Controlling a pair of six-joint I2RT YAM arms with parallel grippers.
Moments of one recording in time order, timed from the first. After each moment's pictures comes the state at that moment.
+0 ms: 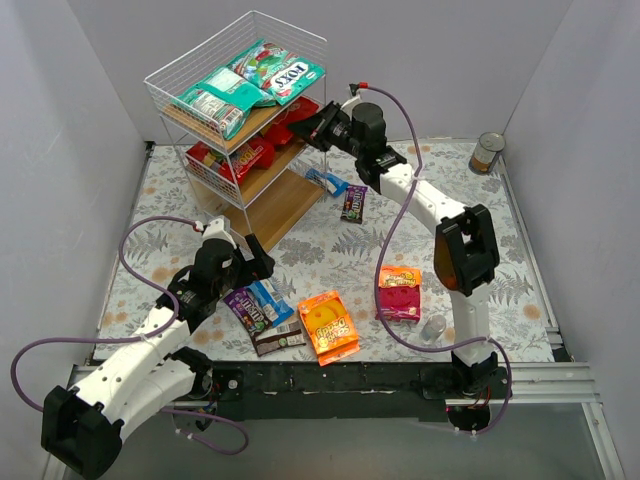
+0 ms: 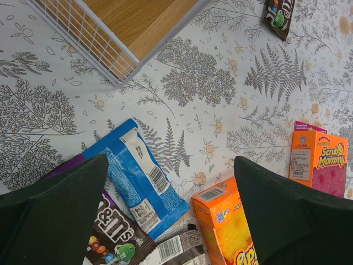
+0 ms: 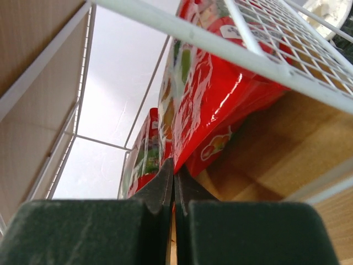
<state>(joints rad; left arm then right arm) -0.49 0.82 0.56 -0.32 -0.15 -0.68 0.55 2.07 1.81 0.27 -0.35 1.17</state>
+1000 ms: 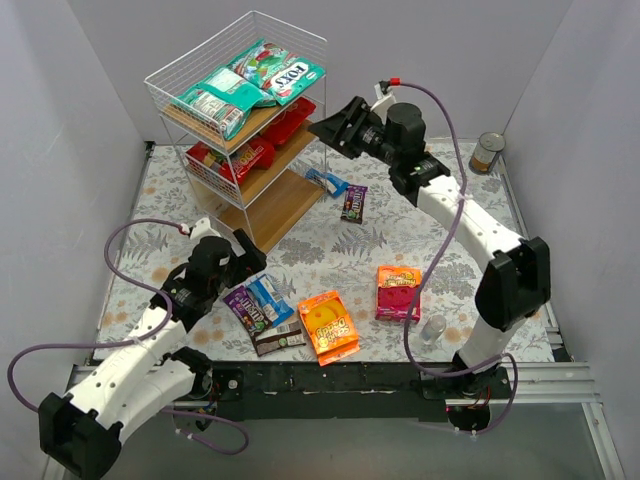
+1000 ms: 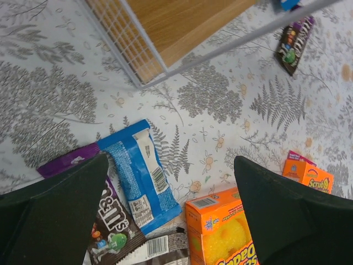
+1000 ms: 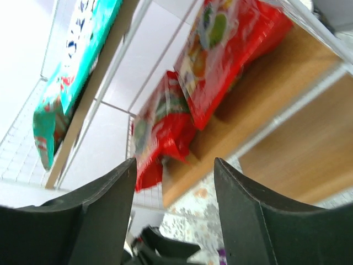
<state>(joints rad) -0.49 0.79 0.61 -0.43 -0.26 -0.81 0.53 1.74 1.59 0.13 -0.36 1.01</state>
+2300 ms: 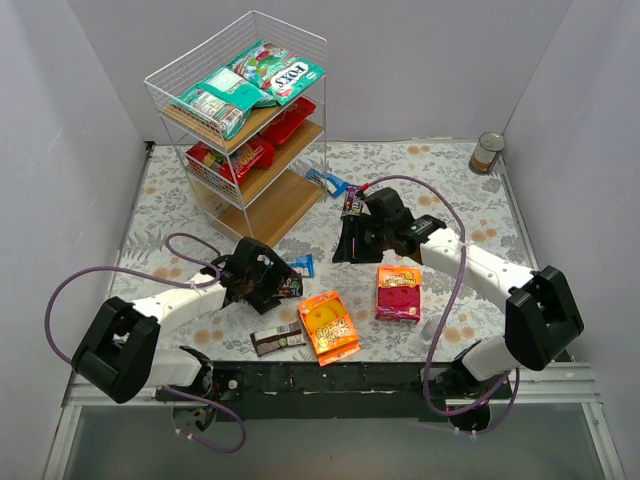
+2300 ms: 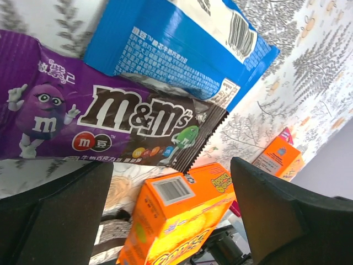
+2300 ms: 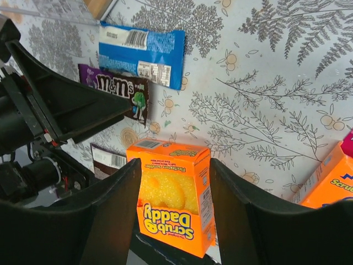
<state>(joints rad) -0.54 1.28 0.56 -0.24 0.06 -1.34 0.68 1.45 1.06 -0.44 -0.23 0.64</state>
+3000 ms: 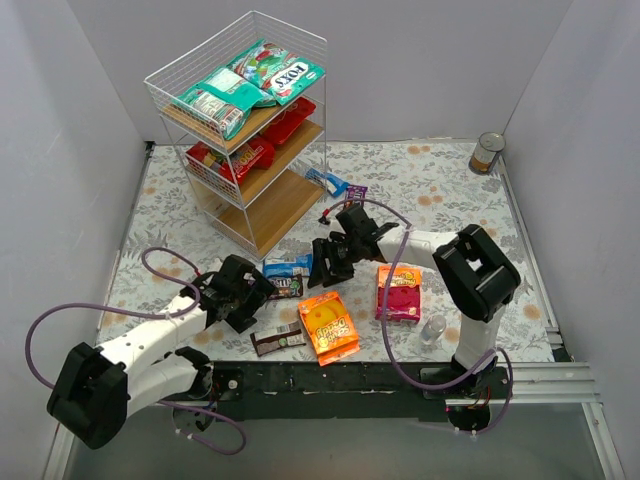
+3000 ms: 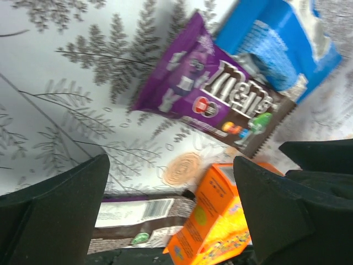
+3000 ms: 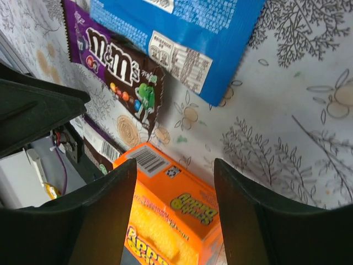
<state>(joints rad) -0.56 0.99 0.47 -0.49 -0.09 -1.35 0.72 1.83 1.08 -0.22 -0.58 0.52</state>
